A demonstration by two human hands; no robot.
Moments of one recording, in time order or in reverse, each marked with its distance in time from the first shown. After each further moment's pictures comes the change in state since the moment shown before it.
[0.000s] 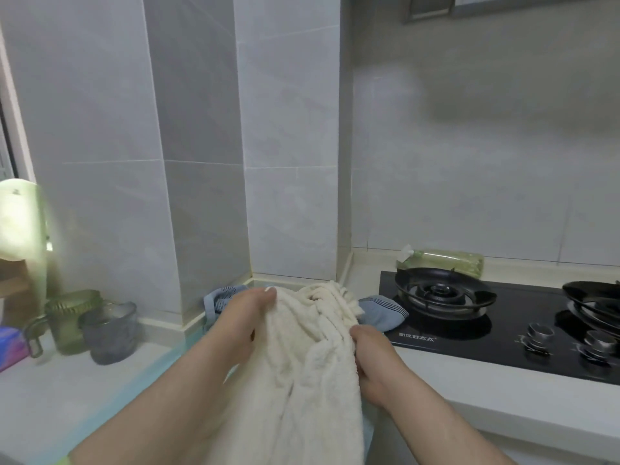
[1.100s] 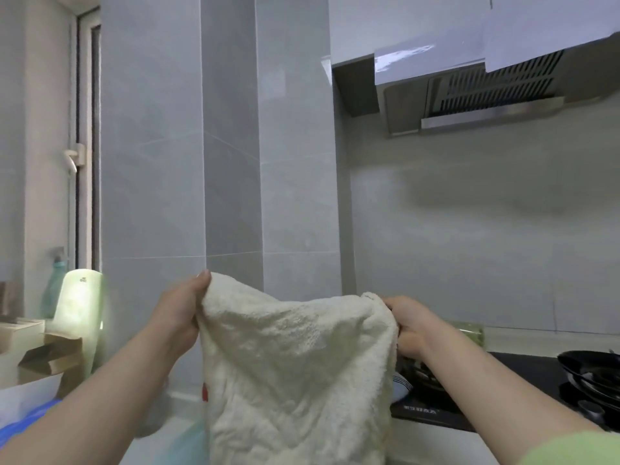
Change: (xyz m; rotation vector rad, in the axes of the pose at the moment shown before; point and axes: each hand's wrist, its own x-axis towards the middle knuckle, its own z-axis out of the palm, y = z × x) left_hand -0.082 0.153 -0.077 -0.292 0.188 0.404; right_hand -0.092 -0.166 0.029 -0.142 -0.116 -0.134
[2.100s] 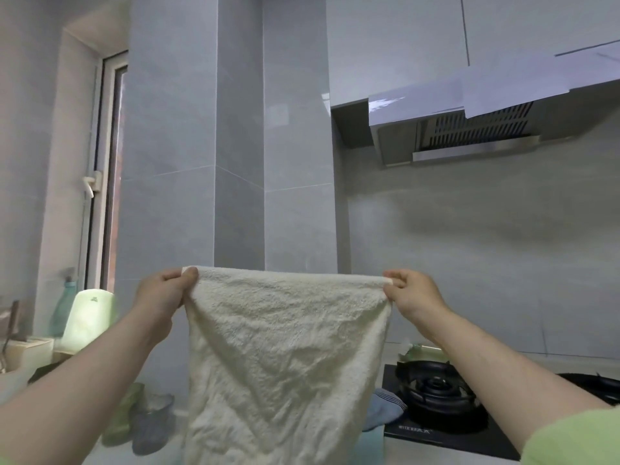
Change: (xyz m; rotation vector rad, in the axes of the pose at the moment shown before) left_hand -0.016 0.066 -0.017 0.206 0.044 0.290; right_hand -0.049 -0.055 -0.004 -0.635 0.325 -0.708
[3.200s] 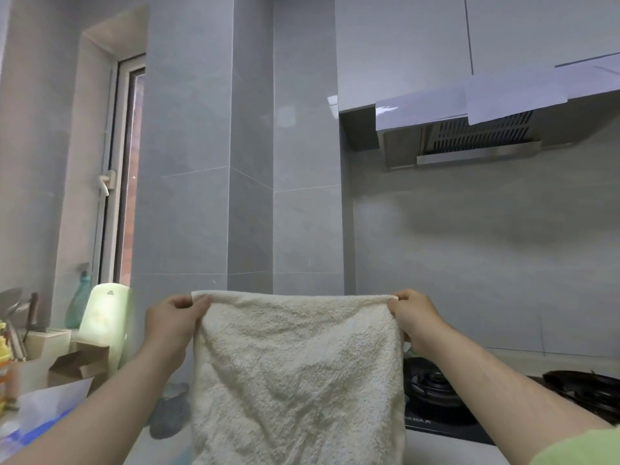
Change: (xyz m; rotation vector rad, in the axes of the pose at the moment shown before) left_hand -0.044 -0.028 -0.028 0.058 0.096 -0.002; right_hand -0.045 -0.003 0.017 0.133 -0.056 0.244
